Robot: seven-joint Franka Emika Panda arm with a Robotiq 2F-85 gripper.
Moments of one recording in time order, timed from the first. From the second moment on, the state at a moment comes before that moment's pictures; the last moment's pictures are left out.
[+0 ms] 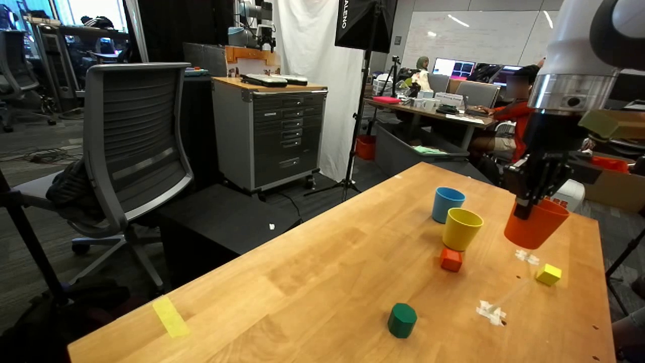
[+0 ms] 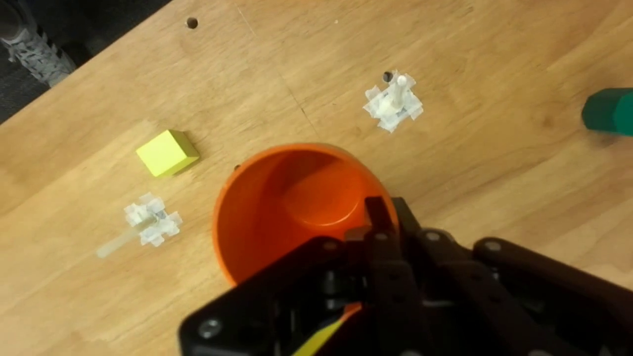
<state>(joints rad) -0.11 0.04 -0.14 -2.37 0.01 2.30 0.22</state>
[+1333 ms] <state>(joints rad) -0.13 0.19 -0.14 -2.09 0.06 2.35 0.27</state>
